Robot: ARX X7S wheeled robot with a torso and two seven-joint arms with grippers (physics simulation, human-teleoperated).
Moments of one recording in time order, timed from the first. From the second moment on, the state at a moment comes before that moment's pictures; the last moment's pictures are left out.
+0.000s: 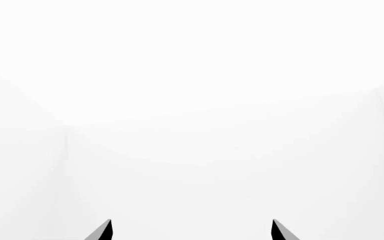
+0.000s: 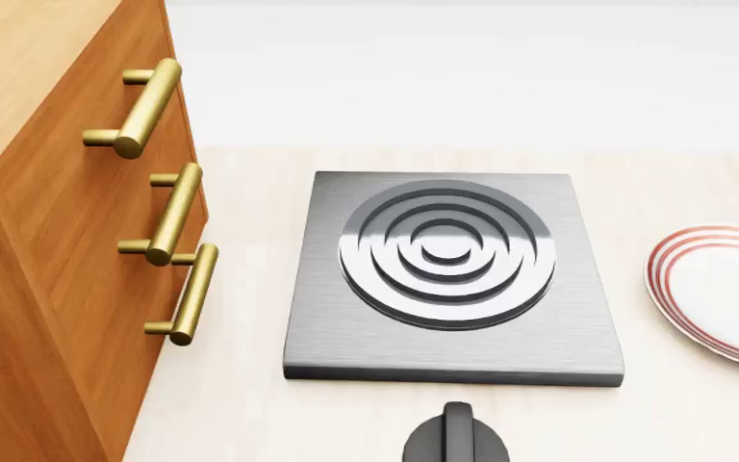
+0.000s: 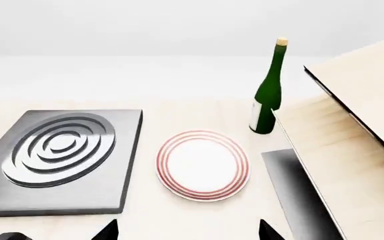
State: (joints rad) left arm -0.25 -1.57 0.10 1.05 -0.93 0.21 -1.12; right arm 0.32 1.13 0.74 -0.28 1.03 1.40 -0.18
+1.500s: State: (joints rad) left arm -0.23 -1.57 0.07 1.05 -0.93 0.20 -1.13; right arm -0.02 1.07 0.58 -0.23 0.82 1.24 -0.19
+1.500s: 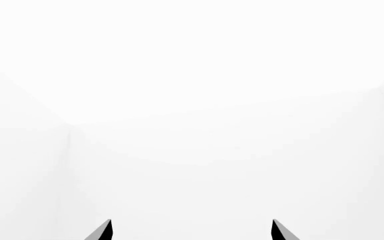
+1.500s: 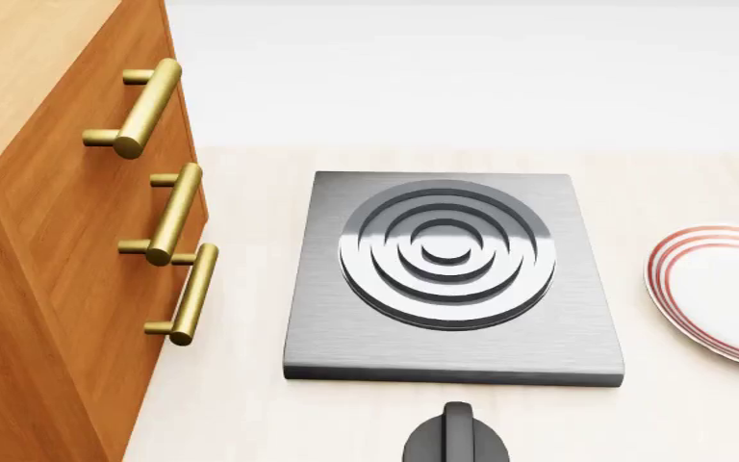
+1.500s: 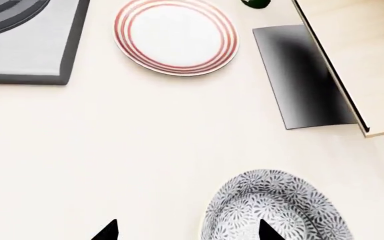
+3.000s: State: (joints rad) left arm -0.19 -1.57 0.03 1.05 -0.93 0.20 -1.13; right arm 0.09 0.93 0.30 -0.01 0.68 1.09 -0.09
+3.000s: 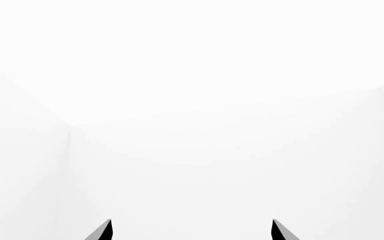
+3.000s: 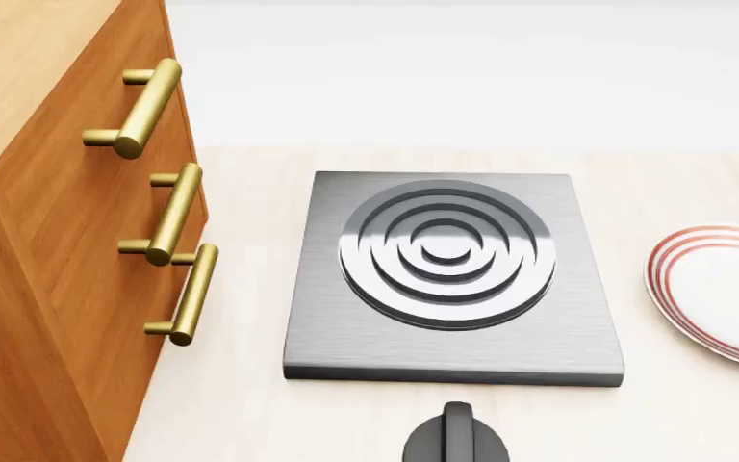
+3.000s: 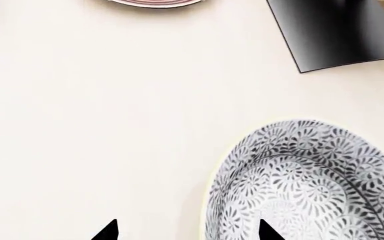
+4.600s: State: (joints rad) left arm -0.15 -1.57 0.00 1.05 -0.93 0.21 -1.13; right arm 0.22 1.04 0.30 -0.08 0.74 1.12 -0.10
